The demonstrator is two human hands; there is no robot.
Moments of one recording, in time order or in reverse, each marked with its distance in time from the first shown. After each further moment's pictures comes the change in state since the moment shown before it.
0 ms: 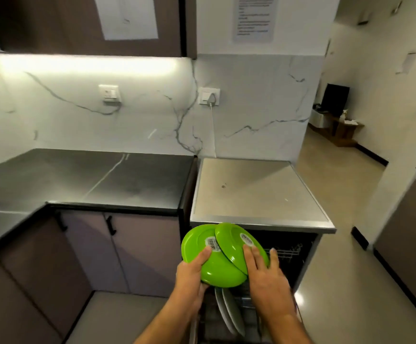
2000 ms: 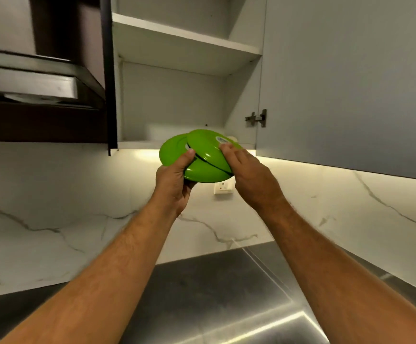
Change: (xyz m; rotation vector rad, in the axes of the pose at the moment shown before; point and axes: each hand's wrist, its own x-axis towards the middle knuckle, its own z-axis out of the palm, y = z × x) left_hand -0.140 0.697 -0.424 -0.156 0.605 1.255; right_hand 0.244 -0.844 -0.334 0.678 0.732 -1.375
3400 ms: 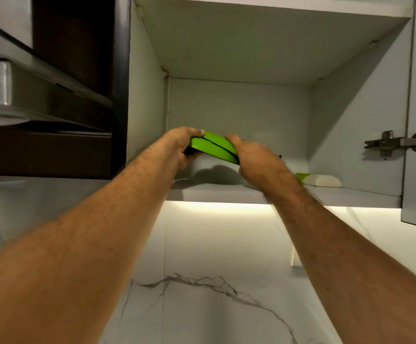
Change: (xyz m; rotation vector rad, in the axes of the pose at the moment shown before) left_hand 0.329 0.090 -0.024 0.547 0.213 0.097; right_hand 0.304 0.026 0.212 0.168 -0.036 -0.134
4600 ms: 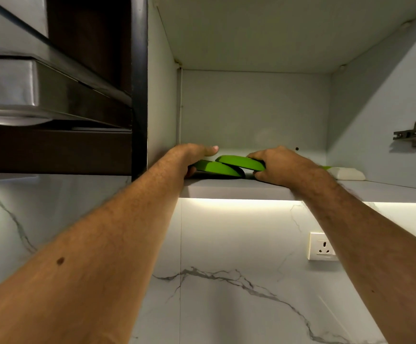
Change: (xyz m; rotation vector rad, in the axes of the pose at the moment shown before) left_hand 0.033 -0.026 -0.043 0.671 0.112 -0.175; right_hand -0.004 0.012 0.007 0.045 -0.260 0.054
